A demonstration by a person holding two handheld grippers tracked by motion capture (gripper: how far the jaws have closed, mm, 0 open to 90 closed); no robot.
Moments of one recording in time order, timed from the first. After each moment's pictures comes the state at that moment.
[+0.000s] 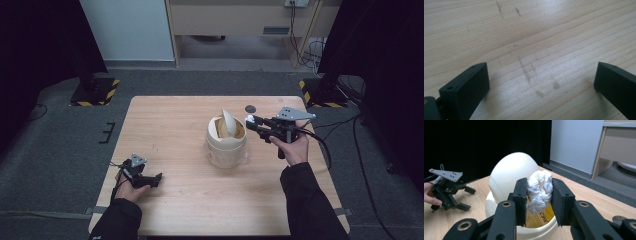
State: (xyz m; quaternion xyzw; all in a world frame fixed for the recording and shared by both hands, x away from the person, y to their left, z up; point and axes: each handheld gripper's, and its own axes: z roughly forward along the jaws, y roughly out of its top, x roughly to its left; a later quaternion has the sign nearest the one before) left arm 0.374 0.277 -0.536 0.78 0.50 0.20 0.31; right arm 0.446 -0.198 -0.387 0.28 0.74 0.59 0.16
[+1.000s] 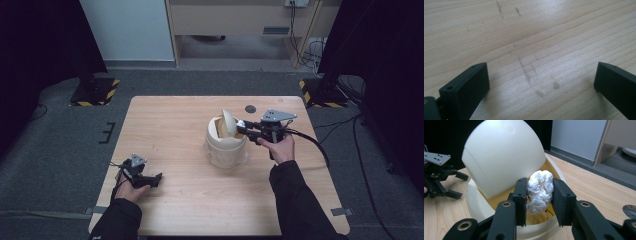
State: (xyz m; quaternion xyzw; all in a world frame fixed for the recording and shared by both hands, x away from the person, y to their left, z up) left arm 0.374 0.277 -0.536 0.78 0.50 0.20 0.32; right arm 0.464 -0.173 -0.417 0.29 0.77 0.55 0.14
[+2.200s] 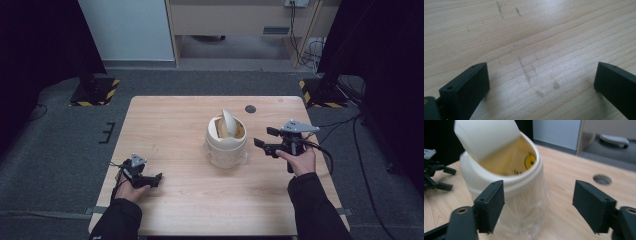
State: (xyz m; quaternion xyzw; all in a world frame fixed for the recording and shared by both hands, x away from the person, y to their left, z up) left arm 0.374 0.276 -0.536 0.78 0.50 0.20 0.31; right arm 0.428 -0.224 -0.424 0.36 0.75 0.53 0.16
